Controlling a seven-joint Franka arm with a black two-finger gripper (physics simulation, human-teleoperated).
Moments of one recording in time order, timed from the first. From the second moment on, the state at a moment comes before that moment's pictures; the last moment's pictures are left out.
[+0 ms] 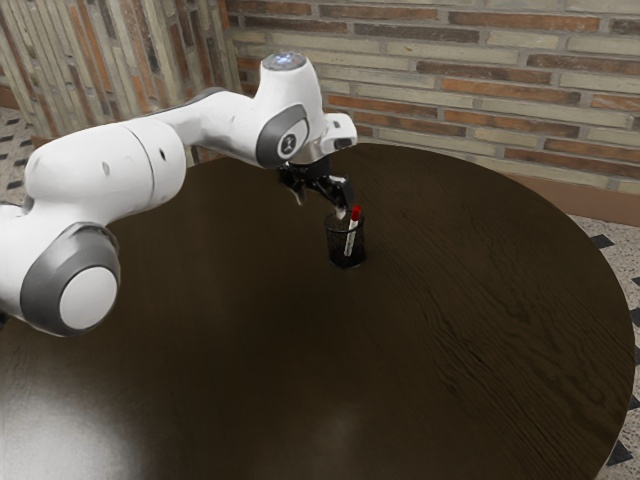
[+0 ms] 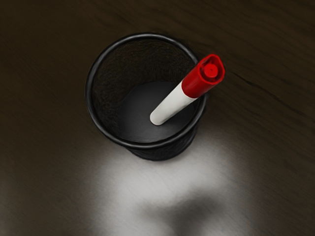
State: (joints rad) arm -0.17 0.72 0.09 -1.13 0.02 2.07 -0.02
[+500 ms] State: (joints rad) arm -0.17 0.87 0.07 -1.12 0.02 2.49 -0.03
